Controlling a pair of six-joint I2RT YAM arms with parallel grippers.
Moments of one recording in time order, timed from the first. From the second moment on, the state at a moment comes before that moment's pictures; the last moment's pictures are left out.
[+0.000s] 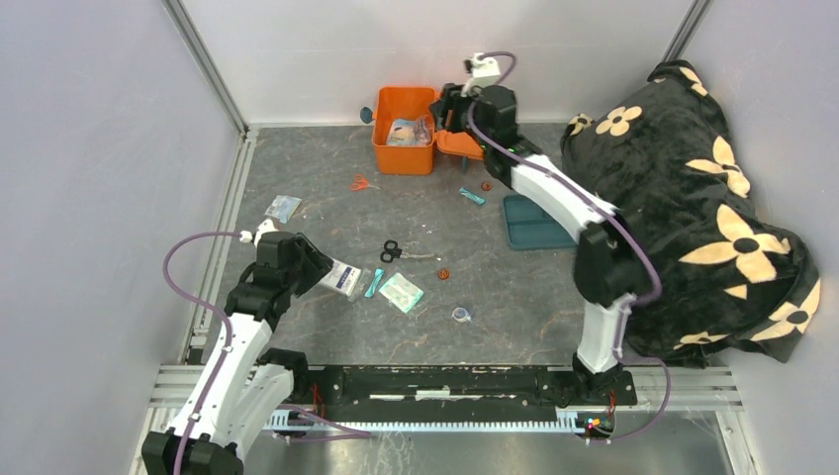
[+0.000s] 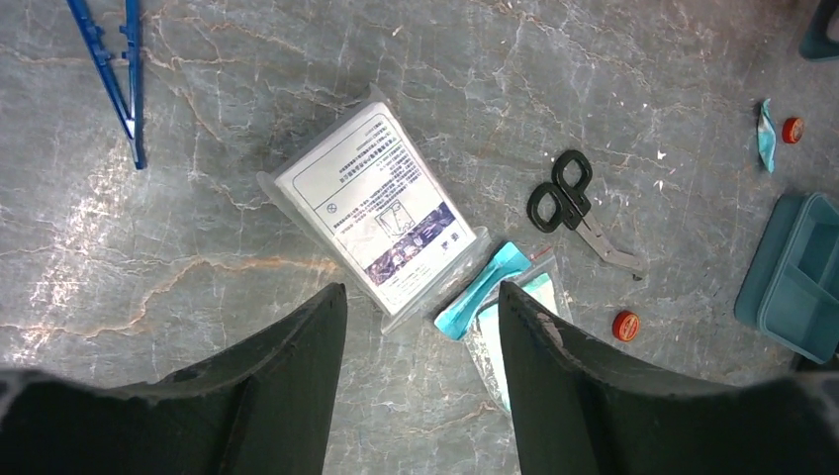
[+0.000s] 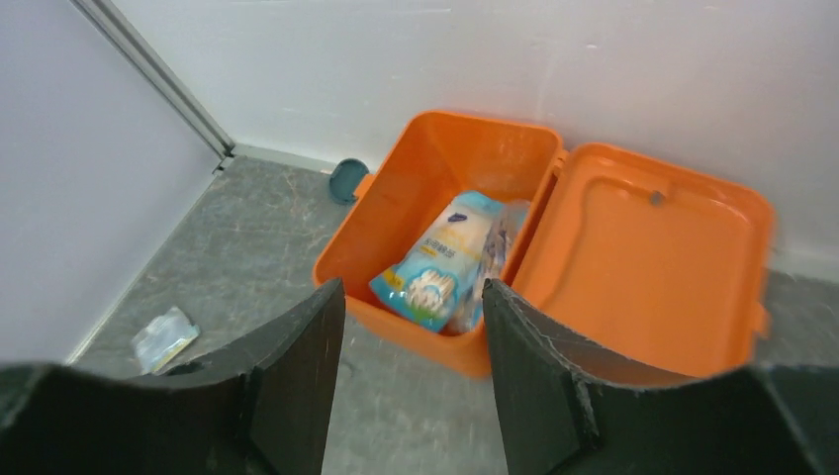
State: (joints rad) left arm -0.15 0.74 0.58 -0.60 -0.10 -0.78; right arm 0.48 2.03 1.77 0.19 0.00 0.23
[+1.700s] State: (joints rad) left arm -0.15 1.01 0.42 -0.31 -0.11 -0.95; right arm 0.48 0.96 0.75 0.01 0.00 0.41
